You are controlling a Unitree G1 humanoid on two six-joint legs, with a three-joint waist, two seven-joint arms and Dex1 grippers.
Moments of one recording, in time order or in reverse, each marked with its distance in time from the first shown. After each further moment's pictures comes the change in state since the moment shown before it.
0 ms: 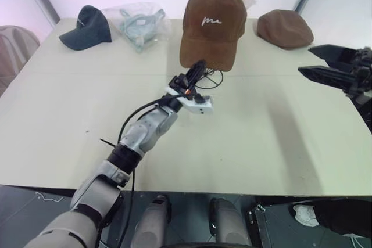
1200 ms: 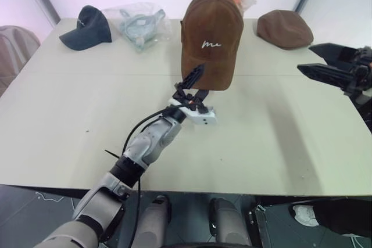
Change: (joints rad) left arm 0.079 -0.031 -0.024 -0.052 -0.026 0.023 -0.060; right arm 0.002 0.012 0.000 -0.013 0.016 0.002 -0.052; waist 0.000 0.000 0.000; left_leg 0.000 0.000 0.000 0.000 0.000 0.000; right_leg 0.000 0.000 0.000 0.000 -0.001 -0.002
